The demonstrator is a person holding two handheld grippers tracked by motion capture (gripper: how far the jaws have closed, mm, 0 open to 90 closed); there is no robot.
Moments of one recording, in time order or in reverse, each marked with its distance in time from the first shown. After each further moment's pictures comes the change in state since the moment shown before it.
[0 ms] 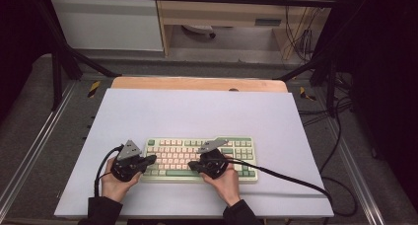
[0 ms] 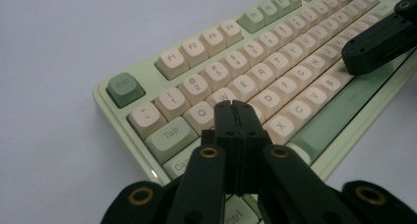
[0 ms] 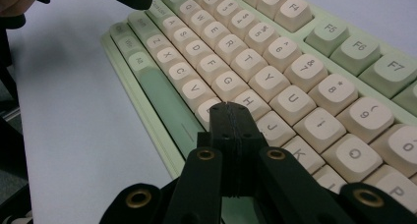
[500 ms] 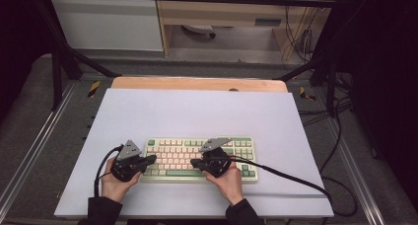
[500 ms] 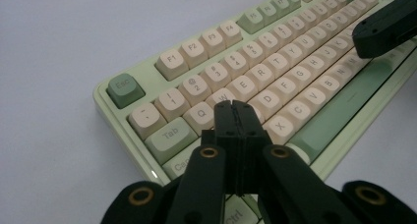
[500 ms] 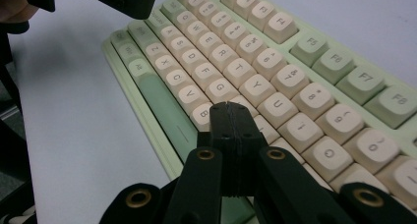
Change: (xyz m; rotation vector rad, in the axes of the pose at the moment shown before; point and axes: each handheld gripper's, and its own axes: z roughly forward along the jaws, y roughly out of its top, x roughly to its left) left arm 0.000 0.000 -0.001 -0.005 -0.001 0.000; right arm -0.001 0.005 -0.014 -0.015 -0.023 -0.019
